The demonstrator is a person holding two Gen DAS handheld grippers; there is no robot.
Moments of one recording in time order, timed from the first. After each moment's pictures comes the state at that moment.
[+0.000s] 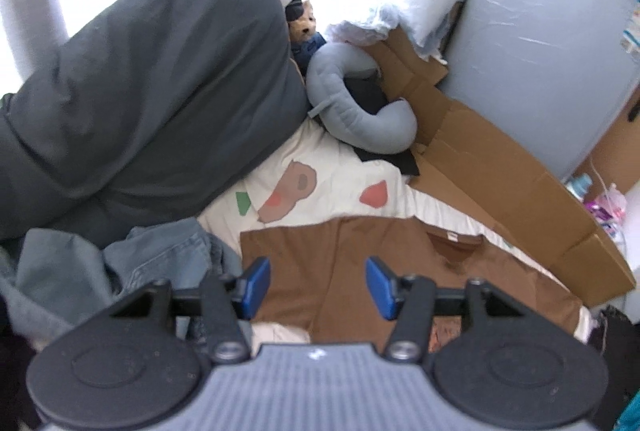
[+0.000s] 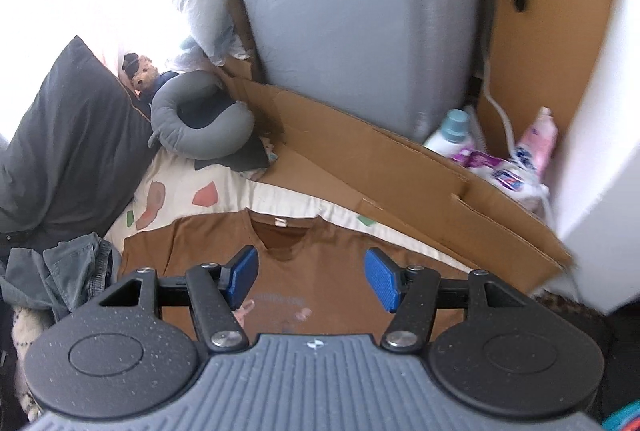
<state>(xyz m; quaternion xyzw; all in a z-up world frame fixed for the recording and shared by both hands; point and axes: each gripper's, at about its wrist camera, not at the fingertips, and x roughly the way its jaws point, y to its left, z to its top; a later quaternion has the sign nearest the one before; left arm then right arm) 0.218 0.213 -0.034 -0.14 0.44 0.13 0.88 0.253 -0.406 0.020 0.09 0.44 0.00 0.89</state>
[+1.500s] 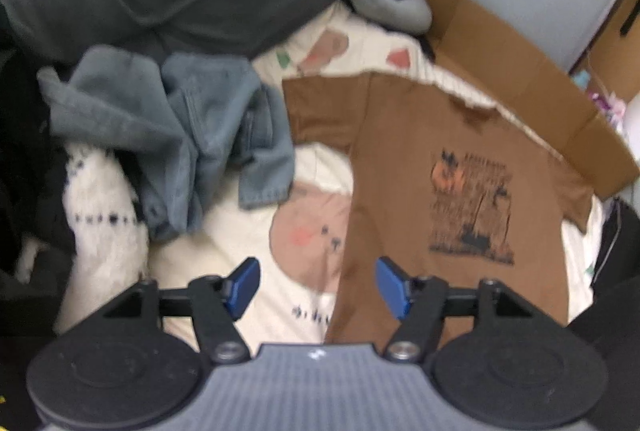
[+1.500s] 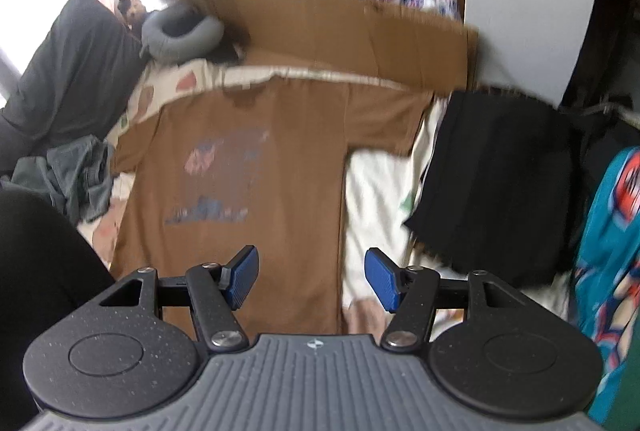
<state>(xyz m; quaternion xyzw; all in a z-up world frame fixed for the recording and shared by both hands) 0.004 0.192 -0.128 -0.15 0.52 0.13 0.83 -0.079 -0.425 -0.121 0.14 0.48 -0.01 0.87</state>
